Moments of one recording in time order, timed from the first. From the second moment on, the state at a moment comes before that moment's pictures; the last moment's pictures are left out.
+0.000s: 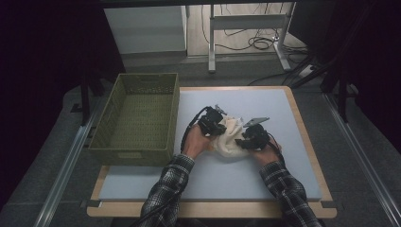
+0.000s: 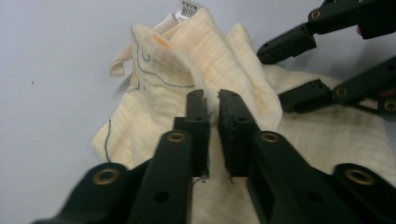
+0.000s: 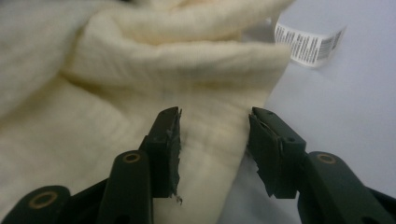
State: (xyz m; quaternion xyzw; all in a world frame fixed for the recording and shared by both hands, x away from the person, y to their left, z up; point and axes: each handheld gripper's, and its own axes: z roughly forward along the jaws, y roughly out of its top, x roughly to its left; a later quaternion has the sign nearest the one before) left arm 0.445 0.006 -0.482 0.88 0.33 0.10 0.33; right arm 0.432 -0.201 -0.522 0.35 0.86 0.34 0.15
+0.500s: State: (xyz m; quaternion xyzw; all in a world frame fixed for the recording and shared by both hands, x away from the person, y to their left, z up) left arm 0.440 0.018 -0.470 0.83 0.36 0.09 0.41; right arm 0.415 -0.223 -0.512 0.36 0.86 0.34 0.13
